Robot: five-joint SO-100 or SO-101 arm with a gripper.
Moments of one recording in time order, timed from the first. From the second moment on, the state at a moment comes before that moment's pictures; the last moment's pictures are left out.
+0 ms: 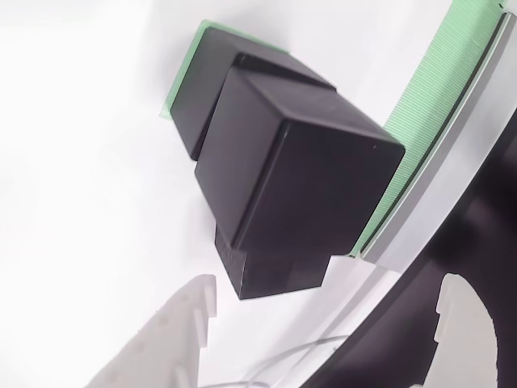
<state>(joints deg) 4.0 106.4 86.8 89.2 -36.6</state>
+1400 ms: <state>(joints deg) 14.9 69.3 68.6 73.4 -44.4</state>
